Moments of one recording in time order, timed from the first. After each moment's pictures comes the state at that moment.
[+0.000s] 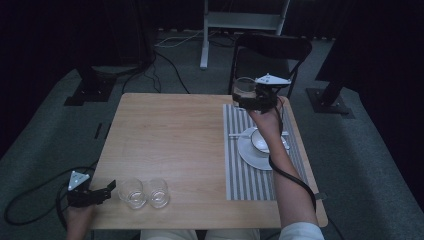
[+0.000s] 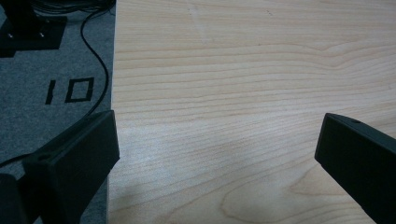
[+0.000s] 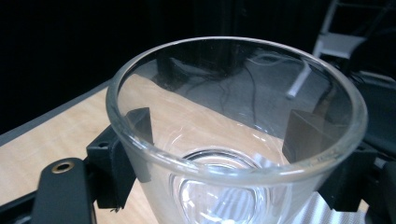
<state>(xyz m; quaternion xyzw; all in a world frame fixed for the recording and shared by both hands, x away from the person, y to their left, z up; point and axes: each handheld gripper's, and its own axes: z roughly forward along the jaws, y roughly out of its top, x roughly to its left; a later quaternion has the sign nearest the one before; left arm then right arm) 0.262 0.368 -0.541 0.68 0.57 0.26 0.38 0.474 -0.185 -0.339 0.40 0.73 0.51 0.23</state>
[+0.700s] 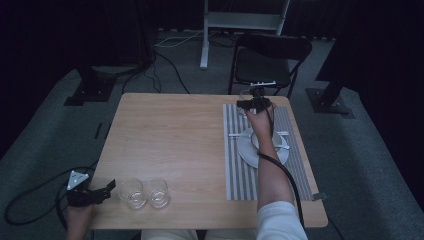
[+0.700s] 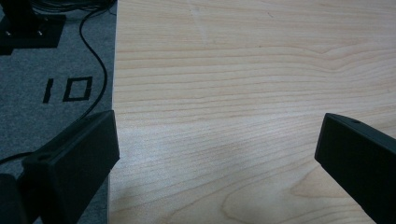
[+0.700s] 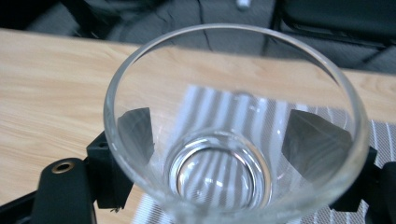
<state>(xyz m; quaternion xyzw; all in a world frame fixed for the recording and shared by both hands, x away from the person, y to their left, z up) 0.263 0.370 -0.541 0.67 0.57 0.26 0.39 0.568 -0.194 -0.435 0.57 0.72 0.36 0.19</state>
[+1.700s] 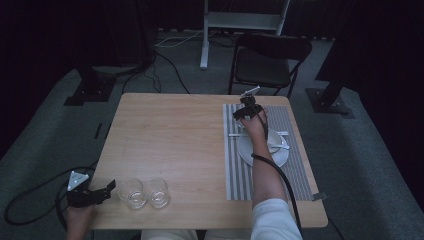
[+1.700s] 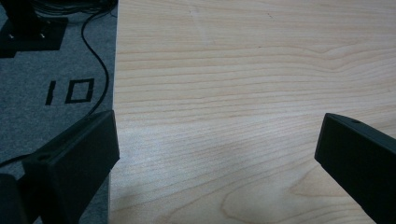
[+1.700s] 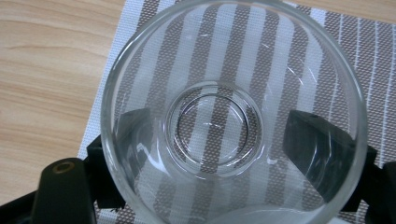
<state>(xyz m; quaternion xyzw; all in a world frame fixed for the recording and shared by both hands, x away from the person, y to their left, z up) 0.261 0.369 -0.541 0.67 0.57 0.26 0.39 0.593 -0.175 -0.487 0.61 0.75 0.18 0.14</state>
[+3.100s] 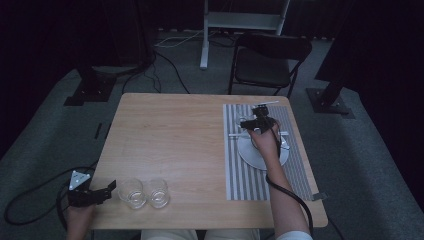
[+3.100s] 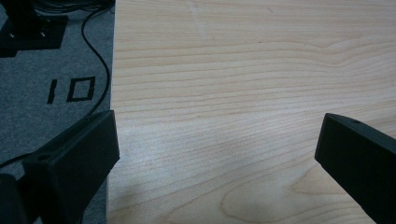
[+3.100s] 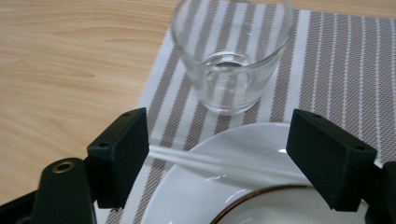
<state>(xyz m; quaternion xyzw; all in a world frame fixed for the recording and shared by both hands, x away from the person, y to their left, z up) 0.263 0.367 -0.541 0.68 0.57 0.26 0.38 0.504 -0.204 -0.461 0.59 0.73 0.31 0.15</state>
